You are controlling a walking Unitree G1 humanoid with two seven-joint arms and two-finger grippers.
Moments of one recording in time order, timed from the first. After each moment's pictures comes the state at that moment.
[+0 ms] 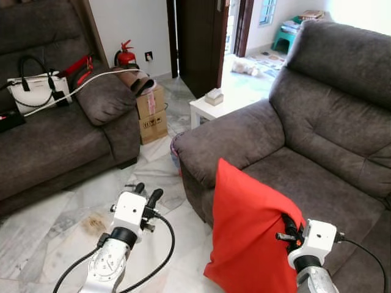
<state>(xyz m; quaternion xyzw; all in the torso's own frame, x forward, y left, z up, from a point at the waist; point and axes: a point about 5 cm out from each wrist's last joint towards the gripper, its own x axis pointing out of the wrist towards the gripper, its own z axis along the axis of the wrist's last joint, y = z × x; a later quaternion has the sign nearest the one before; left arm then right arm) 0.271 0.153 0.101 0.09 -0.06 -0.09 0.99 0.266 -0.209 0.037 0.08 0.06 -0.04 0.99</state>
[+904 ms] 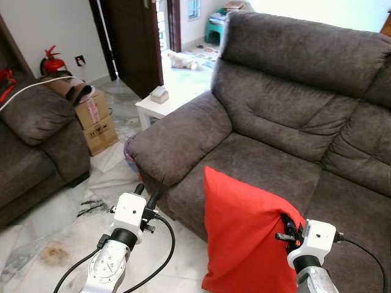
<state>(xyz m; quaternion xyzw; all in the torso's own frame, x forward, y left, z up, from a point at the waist) 0.269 0.153 0.099 0.09 -0.06 -0.08 0.99 0.265 -0.209 0.036 0.08 0.07 -0.04 0.99</state>
